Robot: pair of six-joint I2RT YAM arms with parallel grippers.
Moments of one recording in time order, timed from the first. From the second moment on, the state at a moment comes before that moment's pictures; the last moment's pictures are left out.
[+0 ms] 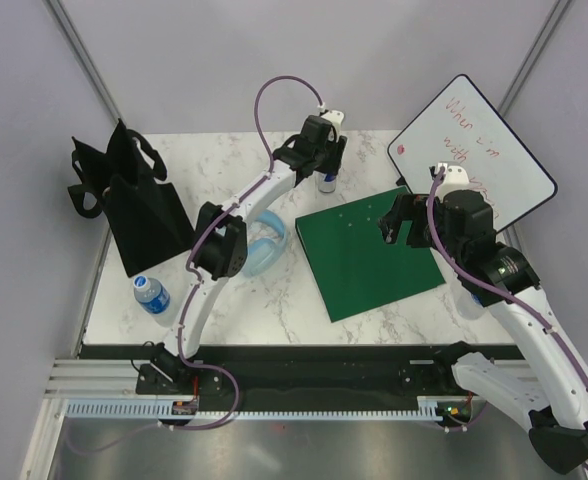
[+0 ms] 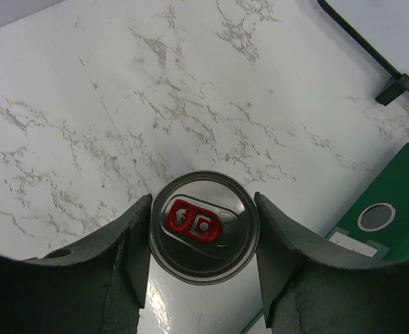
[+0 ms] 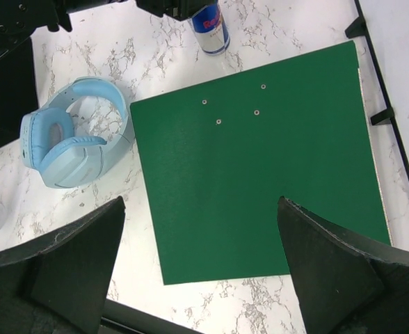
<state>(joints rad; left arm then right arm) -0.60 2.47 2.33 -0.41 -0.06 -0.11 0.43 0.89 1.09 -0.64 0.06 0.39</state>
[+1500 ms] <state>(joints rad) 0.14 1.49 2.02 -0.84 -0.30 -0.10 0.43 0.83 1.04 -0.60 -0.03 0.45</state>
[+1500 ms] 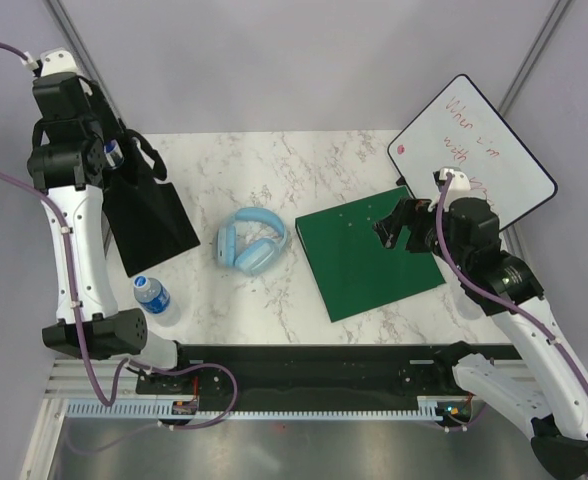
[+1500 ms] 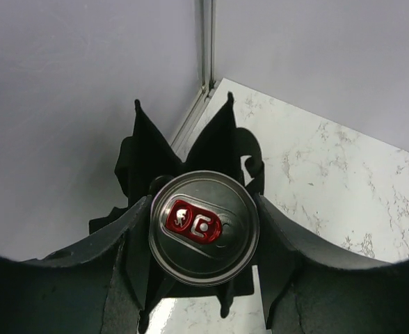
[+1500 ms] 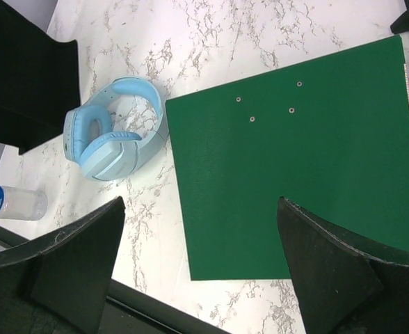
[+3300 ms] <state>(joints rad) 0.26 1.62 1.63 -0.56 -0.29 -0.21 0.43 0.82 1.02 -0.58 -0.05 0.46</state>
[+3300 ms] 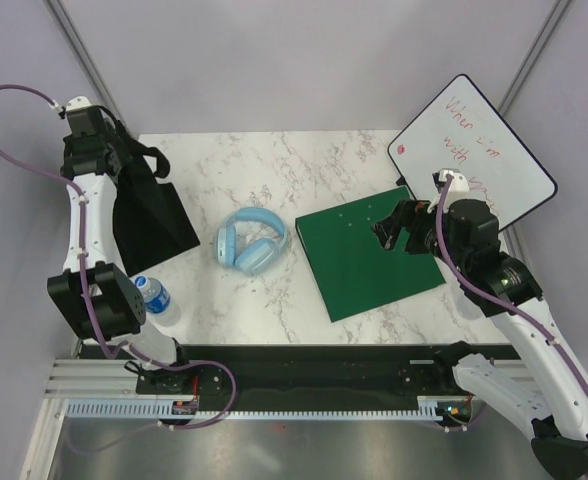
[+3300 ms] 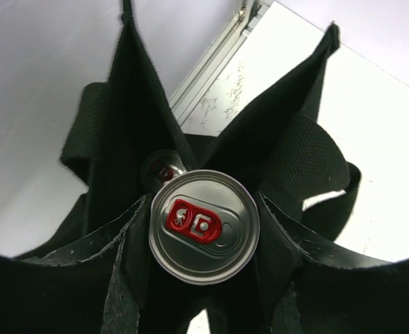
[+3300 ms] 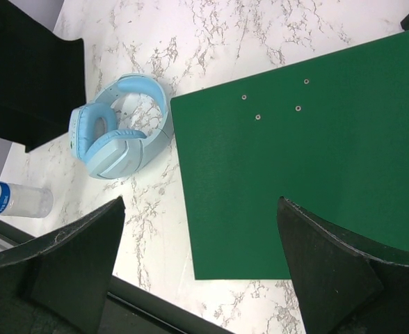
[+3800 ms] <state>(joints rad) 0.26 1.51 1.61 -0.63 -0.32 -0.20 0.43 0.83 1.02 -0.57 -0.05 0.46</state>
